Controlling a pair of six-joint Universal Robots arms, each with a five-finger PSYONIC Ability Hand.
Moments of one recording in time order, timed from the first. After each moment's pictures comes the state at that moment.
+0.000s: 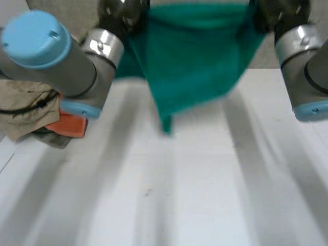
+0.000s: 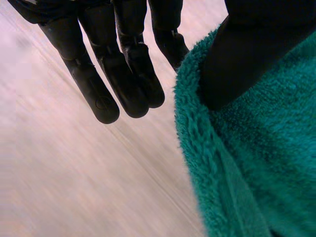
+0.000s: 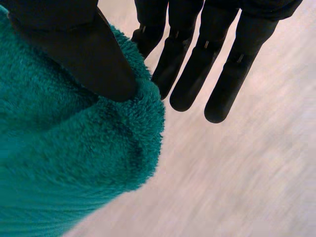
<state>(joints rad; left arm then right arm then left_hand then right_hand) 4.18 -2.20 -0.83 3.58 -1.47 3.52 1.91 -1.14 1.07 -0.41 1.50 2.84 1.13 1.20 1.19 1.20 0.97 1.10 1.18 1.19 1.20 1.01</state>
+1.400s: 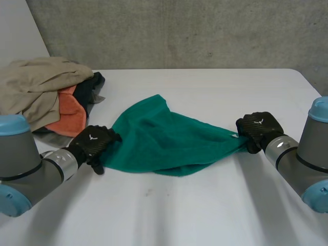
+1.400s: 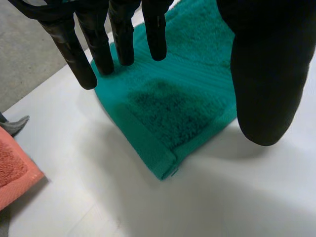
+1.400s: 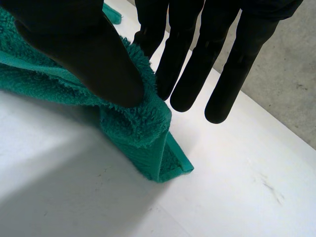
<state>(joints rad) 4.56 -2.11 -1.71 3.36 -1.11 3.70 1.84 -1.12 1.62 -0.15 1.42 2.72 0.34 0.35 0.34 0.35 0.18 1.12 1.18 1.19 1.20 1.02</state>
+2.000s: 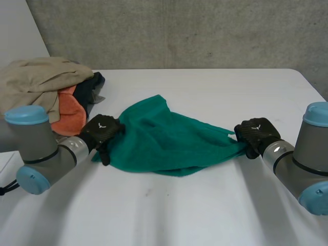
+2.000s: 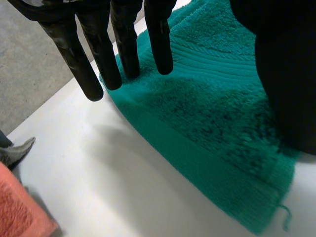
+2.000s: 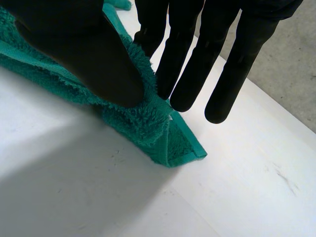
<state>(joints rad) 4.51 -2.30 -1.44 3.36 -1.12 3.71 1.84 -1.08 1.62 -0.15 1.42 2.69 0.49 0.49 0.49 0.50 0.22 1.12 1.18 1.19 1.20 1.02</state>
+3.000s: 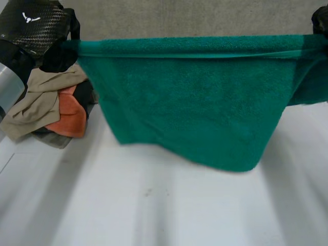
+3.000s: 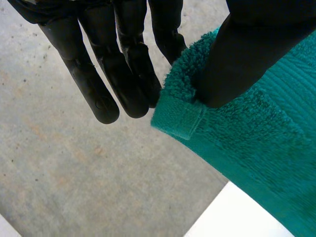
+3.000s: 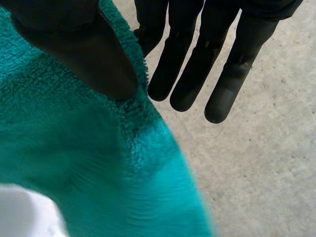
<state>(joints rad) 4.46 -1.48 -1.53 3.23 -1.32 3.51 1.71 -1.63 1.28 0.32 1.42 2.47 1.16 1.19 1.19 1.20 0.97 1.12 1.18 1.19 1.20 1.02</state>
